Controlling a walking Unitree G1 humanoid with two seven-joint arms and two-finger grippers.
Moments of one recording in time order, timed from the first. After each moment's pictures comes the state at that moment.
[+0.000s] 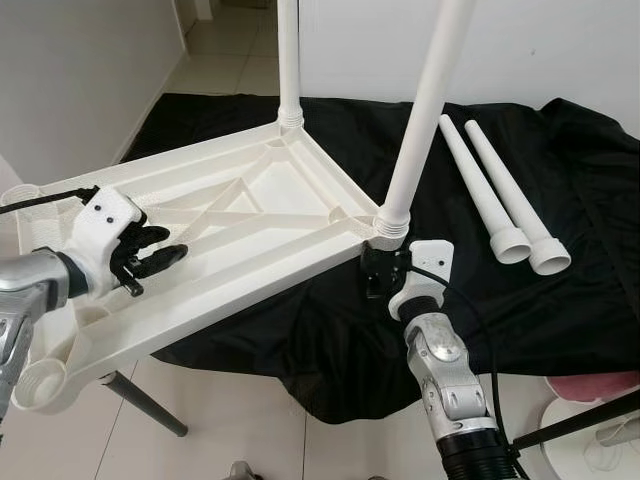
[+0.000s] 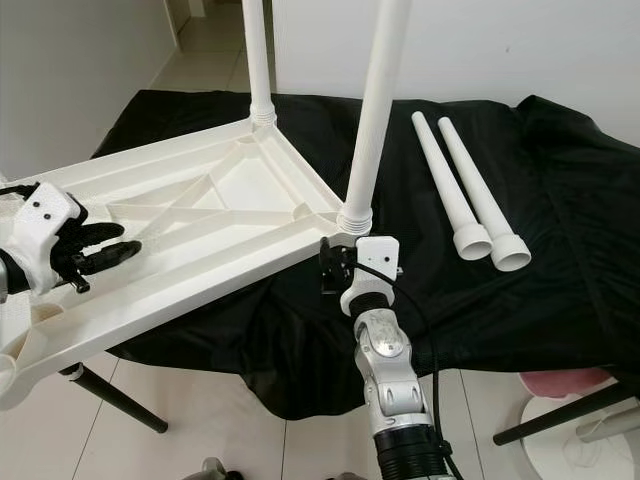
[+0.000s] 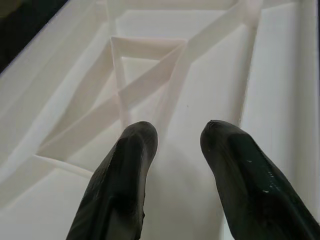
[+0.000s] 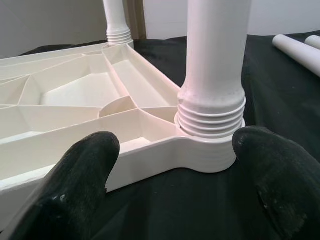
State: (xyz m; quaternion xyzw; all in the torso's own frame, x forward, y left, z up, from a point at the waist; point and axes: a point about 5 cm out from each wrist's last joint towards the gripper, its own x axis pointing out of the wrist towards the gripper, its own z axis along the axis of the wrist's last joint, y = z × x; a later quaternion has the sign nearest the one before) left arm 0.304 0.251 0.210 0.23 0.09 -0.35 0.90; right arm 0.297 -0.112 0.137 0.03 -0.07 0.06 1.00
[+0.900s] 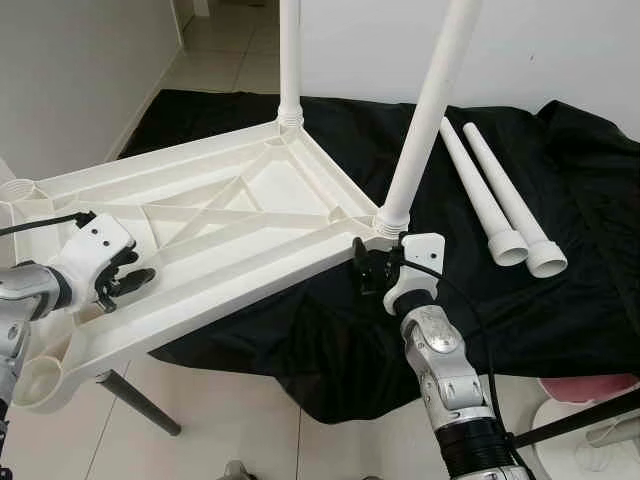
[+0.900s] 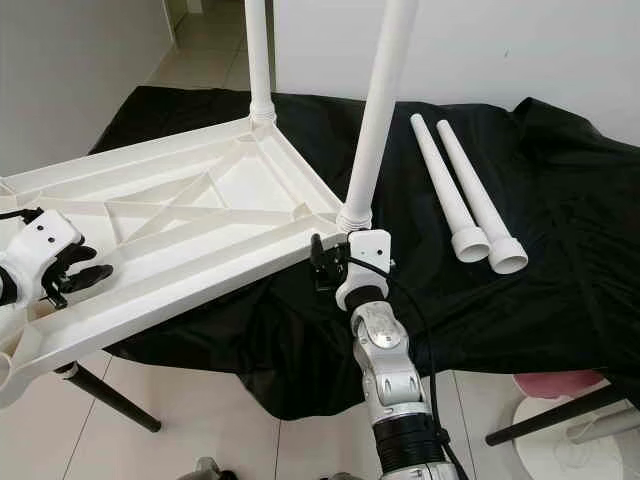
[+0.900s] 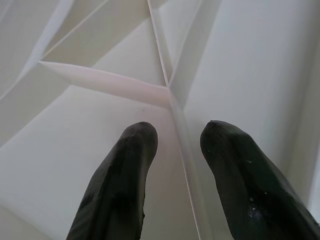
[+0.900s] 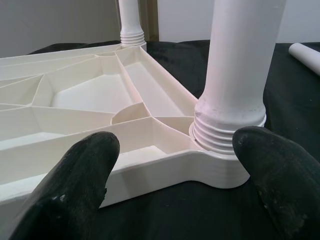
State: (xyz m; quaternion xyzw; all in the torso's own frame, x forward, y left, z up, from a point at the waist) left arm 0.312 0.285 0.171 0.29 0.18 -0.29 0.89; right arm 0.305 -0.107 0.142 0.02 -0.08 0.09 0.99
